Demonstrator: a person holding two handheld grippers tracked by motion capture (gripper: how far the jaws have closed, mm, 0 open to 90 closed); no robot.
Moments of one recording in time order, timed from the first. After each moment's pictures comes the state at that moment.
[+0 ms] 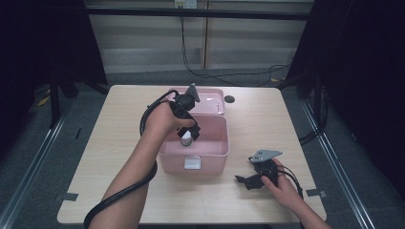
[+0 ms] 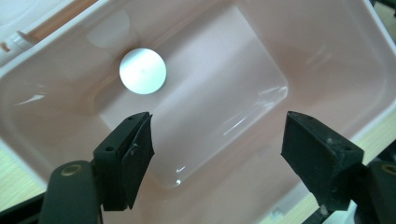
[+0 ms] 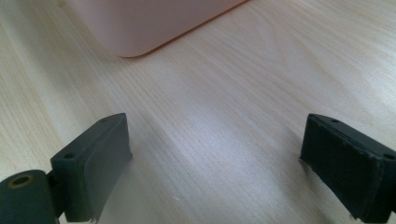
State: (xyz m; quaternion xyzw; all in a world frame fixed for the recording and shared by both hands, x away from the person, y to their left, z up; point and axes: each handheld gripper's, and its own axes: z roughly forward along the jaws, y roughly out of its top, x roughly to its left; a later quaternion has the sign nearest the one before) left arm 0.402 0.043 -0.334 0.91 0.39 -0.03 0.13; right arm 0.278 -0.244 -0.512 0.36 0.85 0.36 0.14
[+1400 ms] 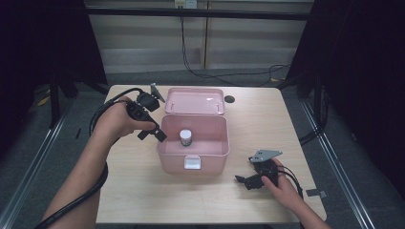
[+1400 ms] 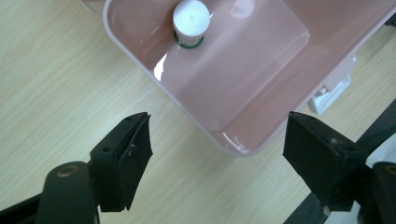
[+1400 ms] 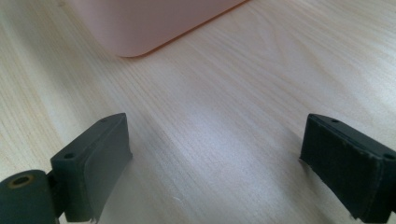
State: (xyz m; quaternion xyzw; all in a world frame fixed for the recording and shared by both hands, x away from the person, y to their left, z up) left arm 0.379 0.139 -0.306 0.93 0.34 -0.01 0.16; right arm 0.278 -0.244 -0.512 0.36 0.85 0.36 0.14
